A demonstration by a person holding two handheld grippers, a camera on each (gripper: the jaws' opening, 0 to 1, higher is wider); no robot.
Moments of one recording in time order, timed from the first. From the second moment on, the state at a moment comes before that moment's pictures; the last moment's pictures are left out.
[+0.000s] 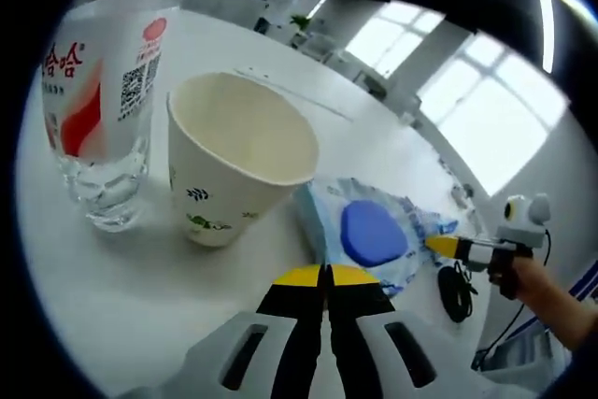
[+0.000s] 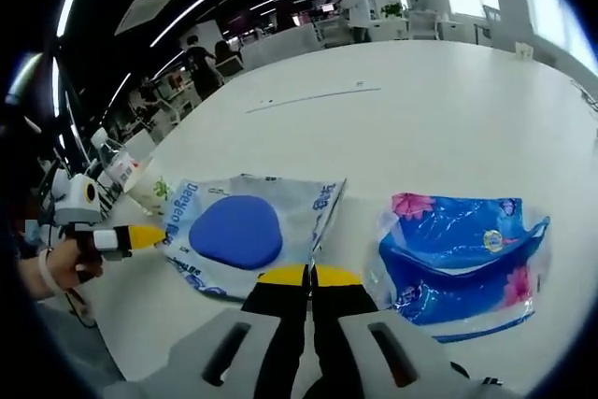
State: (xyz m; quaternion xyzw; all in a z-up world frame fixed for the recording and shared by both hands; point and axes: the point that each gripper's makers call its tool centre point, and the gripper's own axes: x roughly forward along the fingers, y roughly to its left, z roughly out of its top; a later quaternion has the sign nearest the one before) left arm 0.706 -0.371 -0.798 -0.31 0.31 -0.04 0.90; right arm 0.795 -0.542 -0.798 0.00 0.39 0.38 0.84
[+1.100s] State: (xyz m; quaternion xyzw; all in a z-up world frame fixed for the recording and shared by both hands) left arm 0.708 -0.365 -0.806 -0.30 0.29 -0.03 0.91; right arm 0.793 -0.543 -0.802 -0.01 0.39 0.37 0.84
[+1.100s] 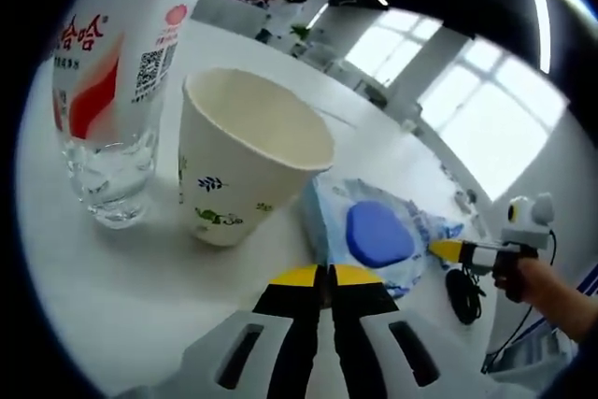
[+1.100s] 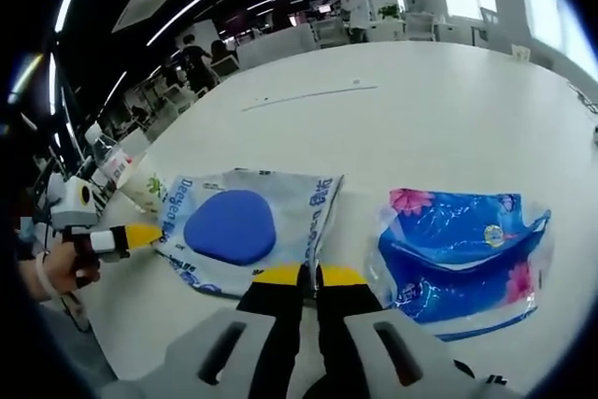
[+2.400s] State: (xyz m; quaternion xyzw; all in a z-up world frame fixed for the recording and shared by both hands) left arm 0.698 -0.362 -0.789 -0.27 0.25 -0.05 0.93; right arm 0.765 -0.538 -0.798 -0.02 0.38 0.38 0.84
